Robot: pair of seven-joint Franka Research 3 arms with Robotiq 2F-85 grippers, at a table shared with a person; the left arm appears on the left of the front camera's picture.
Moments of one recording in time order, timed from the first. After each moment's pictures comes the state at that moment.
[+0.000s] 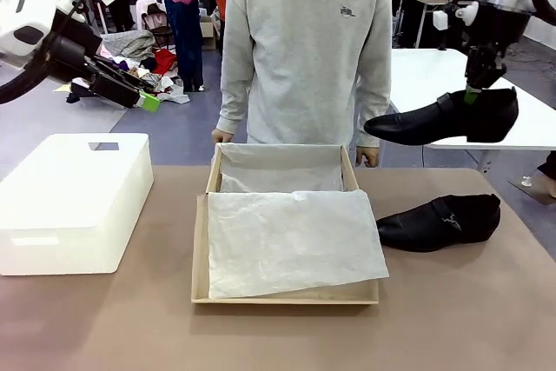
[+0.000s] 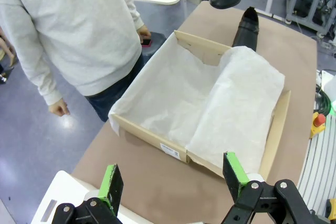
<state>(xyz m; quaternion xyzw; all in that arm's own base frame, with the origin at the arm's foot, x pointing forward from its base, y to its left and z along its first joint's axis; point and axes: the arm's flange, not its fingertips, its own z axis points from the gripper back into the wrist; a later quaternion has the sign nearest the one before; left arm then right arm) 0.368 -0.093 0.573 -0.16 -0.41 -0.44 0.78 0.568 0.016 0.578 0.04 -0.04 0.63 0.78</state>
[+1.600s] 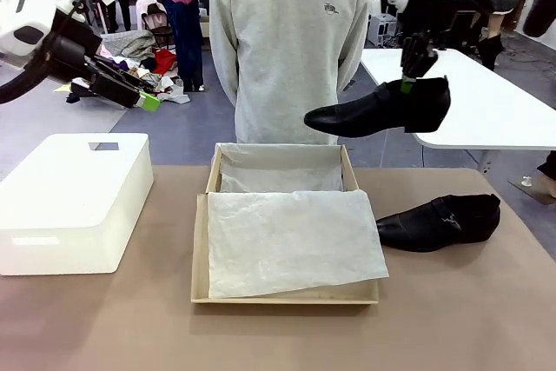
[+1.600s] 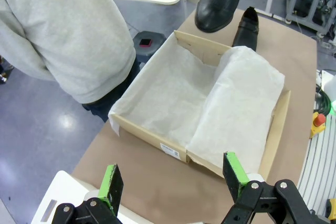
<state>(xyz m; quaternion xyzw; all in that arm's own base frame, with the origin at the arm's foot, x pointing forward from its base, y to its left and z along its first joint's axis) 0.368 -0.093 0.573 -0.16 -0.41 -0.44 0.78 0.573 0.147 0.591 0.06 -0.04 0.67 0.74</state>
